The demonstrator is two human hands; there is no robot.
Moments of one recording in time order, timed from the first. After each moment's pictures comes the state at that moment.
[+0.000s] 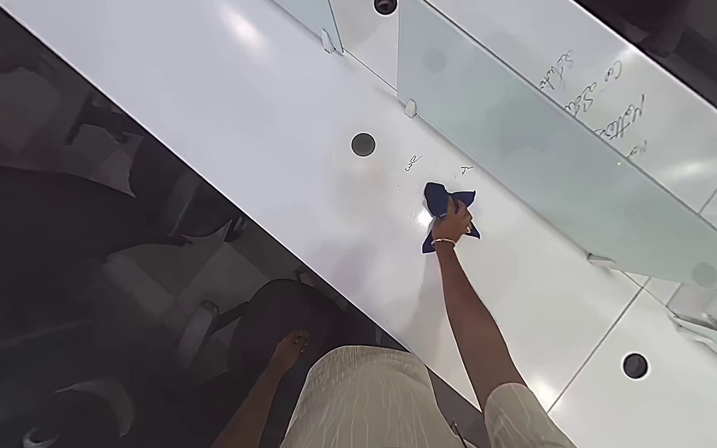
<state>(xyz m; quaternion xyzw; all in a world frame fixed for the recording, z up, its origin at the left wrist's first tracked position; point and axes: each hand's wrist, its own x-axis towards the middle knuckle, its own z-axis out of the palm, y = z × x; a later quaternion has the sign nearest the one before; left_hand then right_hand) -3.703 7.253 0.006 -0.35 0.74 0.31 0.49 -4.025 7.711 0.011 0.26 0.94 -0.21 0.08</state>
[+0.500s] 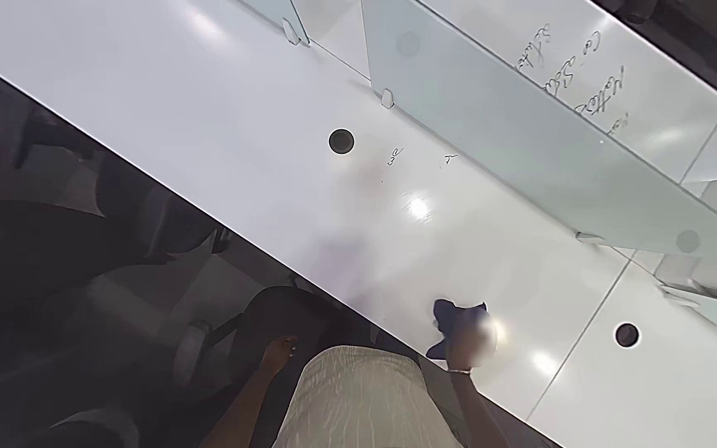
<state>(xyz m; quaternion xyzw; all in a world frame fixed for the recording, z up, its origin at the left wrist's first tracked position) -3.719 7.221 -0.009 -0.36 0.72 0.27 0.52 -3.659 7.741 0.013 0.28 0.94 -0.18 0.07</state>
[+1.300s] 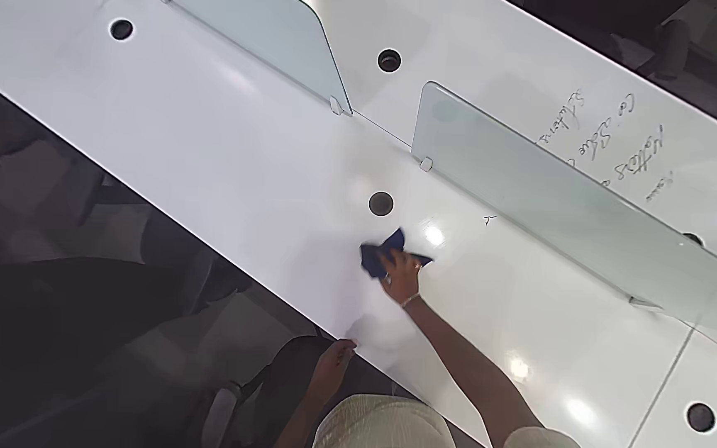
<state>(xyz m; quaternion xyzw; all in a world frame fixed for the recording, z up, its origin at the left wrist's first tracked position) -3.893 7.293 0.058 -0.14 0.81 0.43 0.38 -4.067 7.540 0.012 -0.05 0.95 -0.26 0.13</state>
